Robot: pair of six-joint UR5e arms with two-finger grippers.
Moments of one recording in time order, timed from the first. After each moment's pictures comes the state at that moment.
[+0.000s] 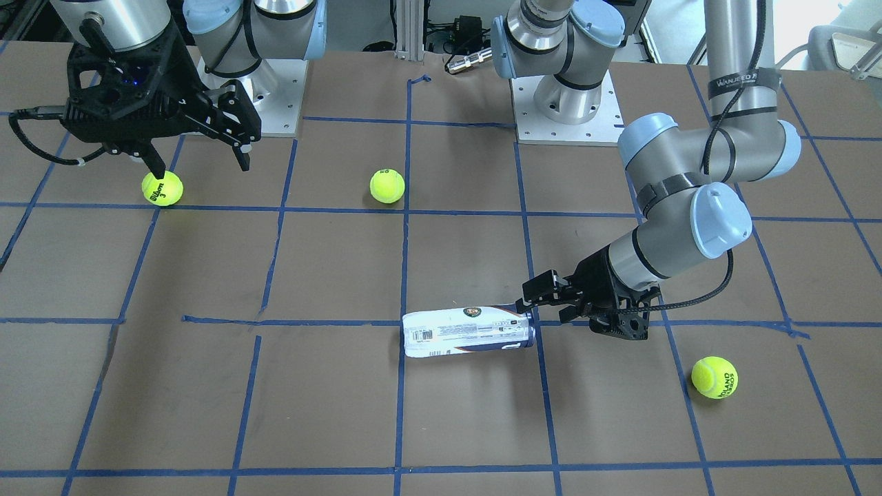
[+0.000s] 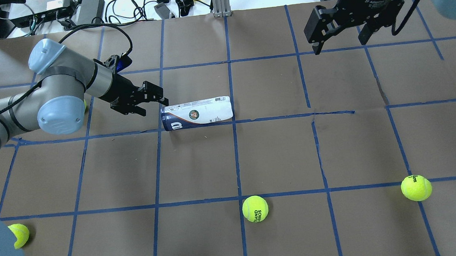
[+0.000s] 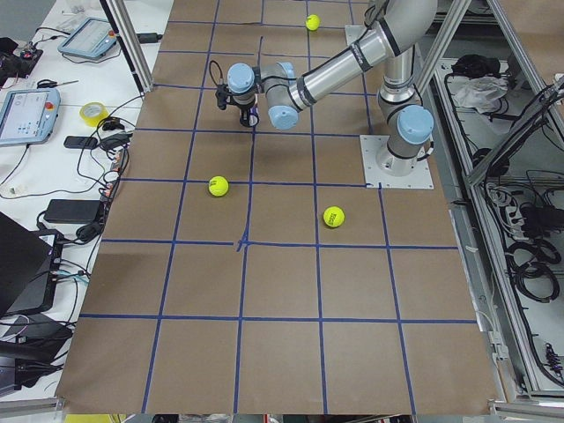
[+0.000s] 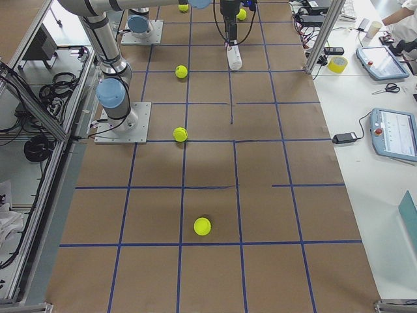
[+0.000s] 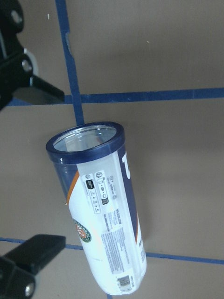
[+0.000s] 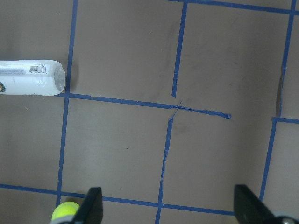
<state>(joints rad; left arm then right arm) -1.39 -1.91 -1.88 -1.00 1.08 0.17 1.59 -1.55 1.47 -1.55 -1.54 -0.09</state>
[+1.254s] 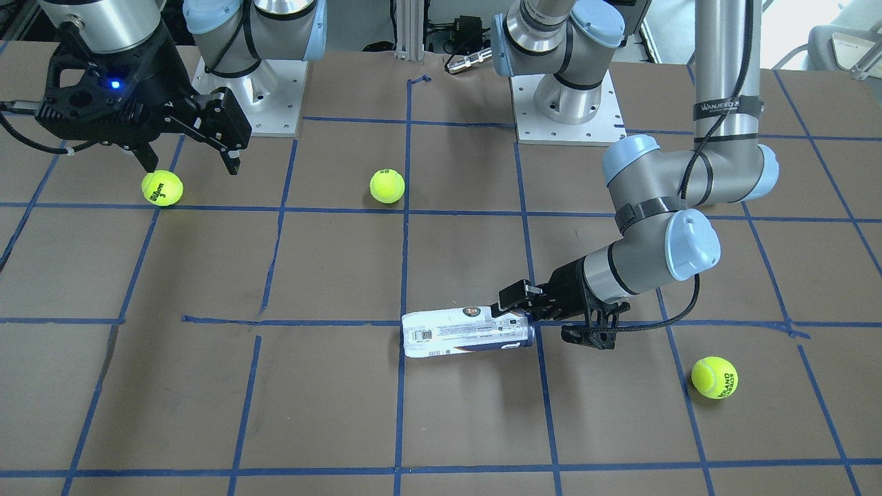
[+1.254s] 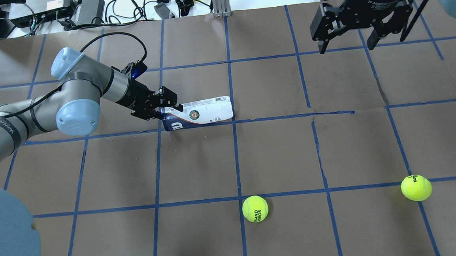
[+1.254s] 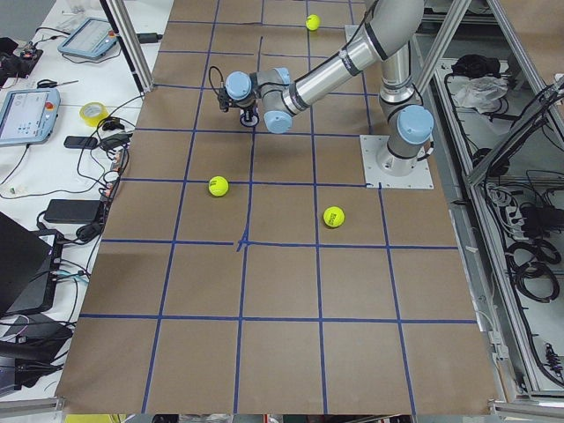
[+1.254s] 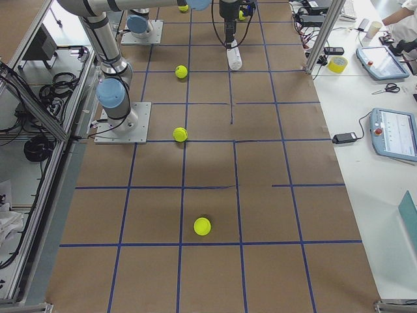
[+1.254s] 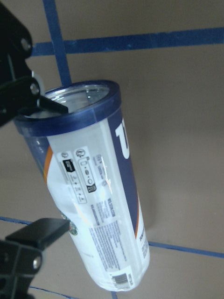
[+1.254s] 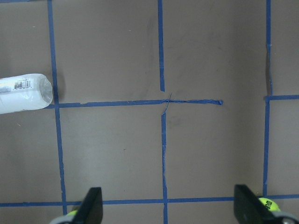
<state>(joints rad) -1.43 -1.96 -1.88 -1.00 0.99 0.12 1.58 -1.56 1.47 -1.54 -1.56 0.03</state>
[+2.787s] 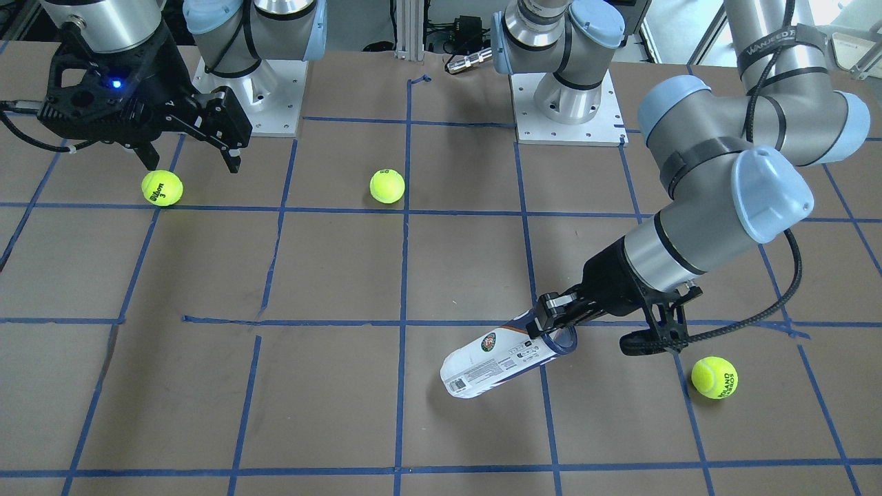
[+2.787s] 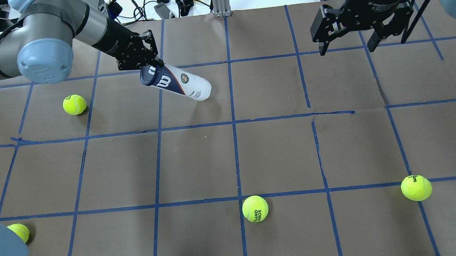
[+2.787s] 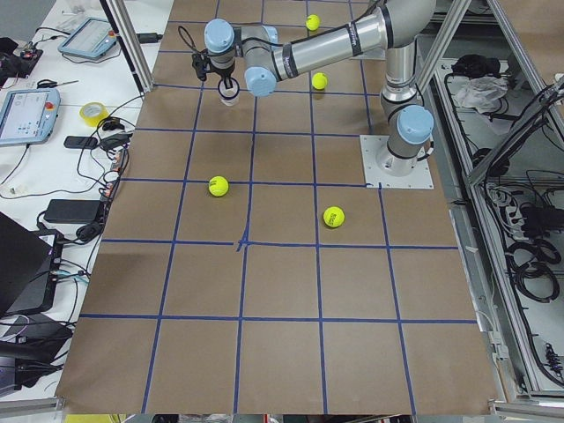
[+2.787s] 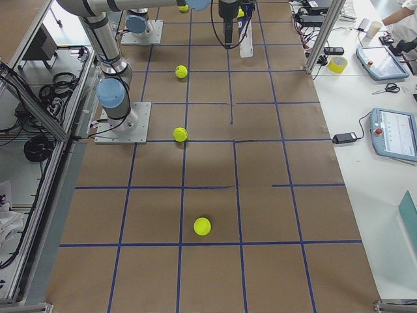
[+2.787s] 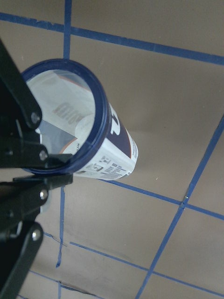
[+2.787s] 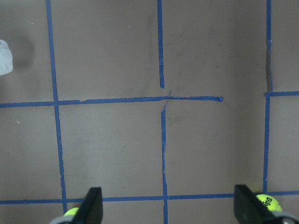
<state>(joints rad) -1.48 -1.90 -1.56 -1.18 1.11 -0.22 1.58 -1.56 1.48 -1.53 -1.56 0.04</state>
